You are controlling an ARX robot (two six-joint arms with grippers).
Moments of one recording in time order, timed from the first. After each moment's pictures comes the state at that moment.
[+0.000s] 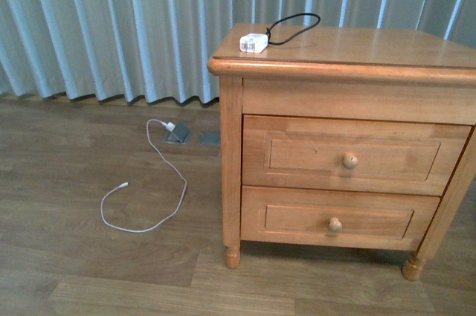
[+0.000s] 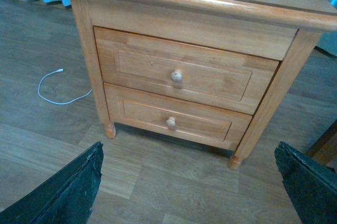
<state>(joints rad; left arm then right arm) 0.00 0.00 0.01 -0.01 0.00 0.00 0.02 0.66 0.19 0.27 -0.15 -0.12</state>
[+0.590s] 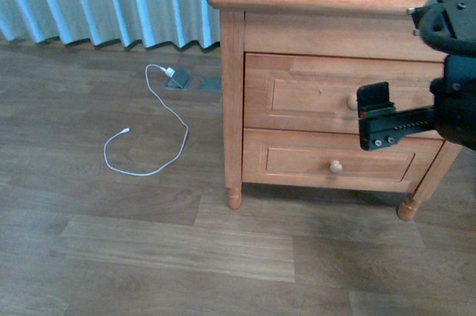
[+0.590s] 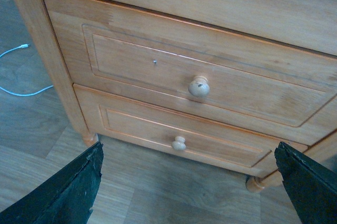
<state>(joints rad) 0.00 0.00 0.01 -0.01 0.00 0.00 0.22 1.85 0.70 0.83 0.08 -0.11</state>
